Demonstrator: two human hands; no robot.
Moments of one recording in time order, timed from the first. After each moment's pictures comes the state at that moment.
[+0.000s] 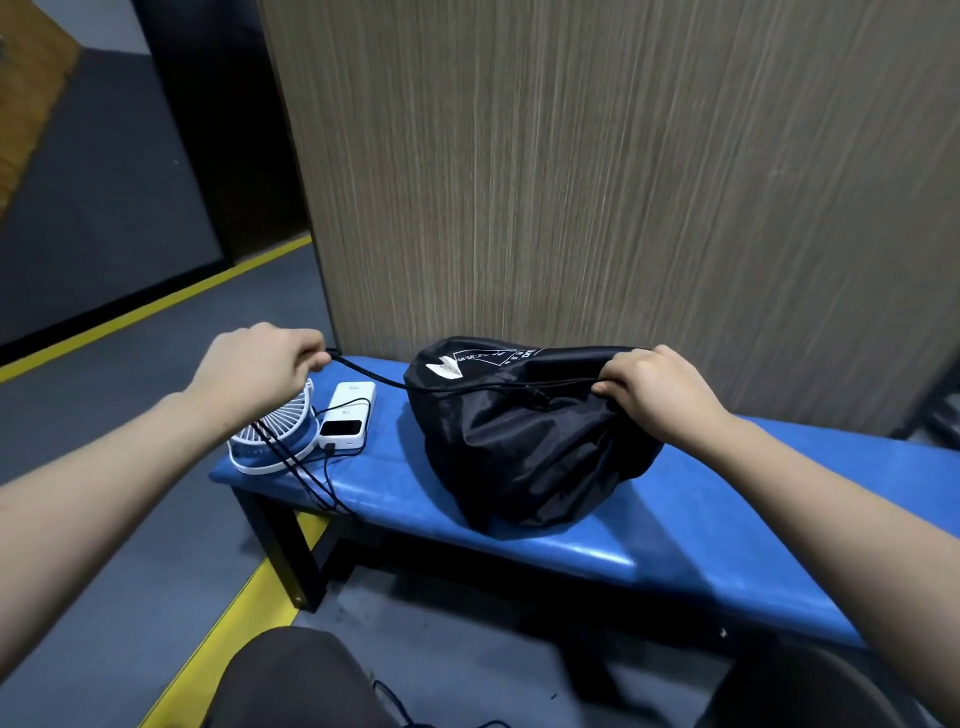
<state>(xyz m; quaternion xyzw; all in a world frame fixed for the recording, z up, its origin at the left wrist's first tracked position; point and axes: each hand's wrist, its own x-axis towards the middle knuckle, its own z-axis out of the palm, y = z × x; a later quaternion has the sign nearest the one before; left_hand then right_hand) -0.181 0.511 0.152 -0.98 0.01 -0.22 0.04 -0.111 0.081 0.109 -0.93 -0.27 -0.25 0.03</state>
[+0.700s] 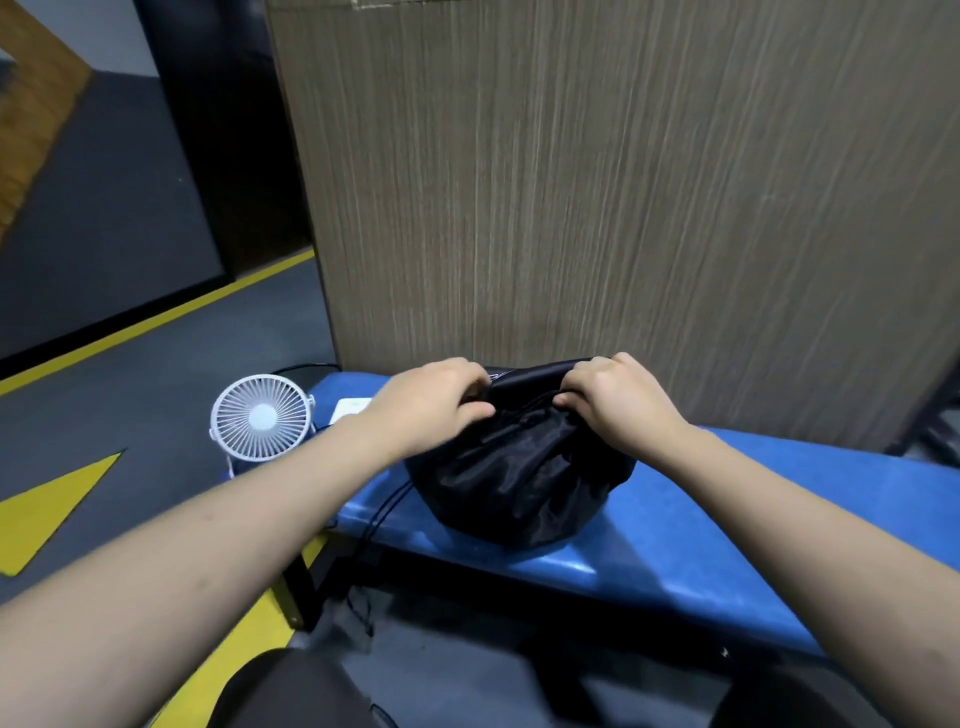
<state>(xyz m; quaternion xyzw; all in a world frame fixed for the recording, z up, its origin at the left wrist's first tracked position) -0.162 0.374 0.143 -0.97 0.18 -0.11 -0.10 -0.117 0.122 0.122 -0.92 -0.30 -0.26 0.03</state>
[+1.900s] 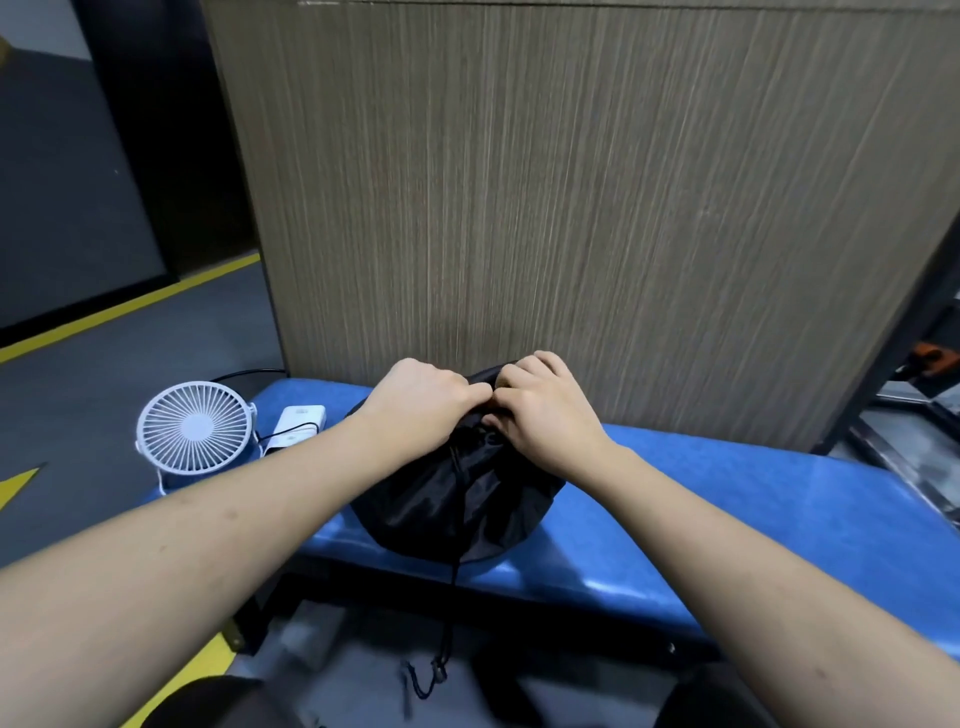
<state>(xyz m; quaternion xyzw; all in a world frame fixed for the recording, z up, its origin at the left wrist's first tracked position) -0.166 0.323 0.154 -0.93 0.25 -0.20 0.18 -0.127 0.140 0.111 -0.87 -0.33 -0.36 0.02</state>
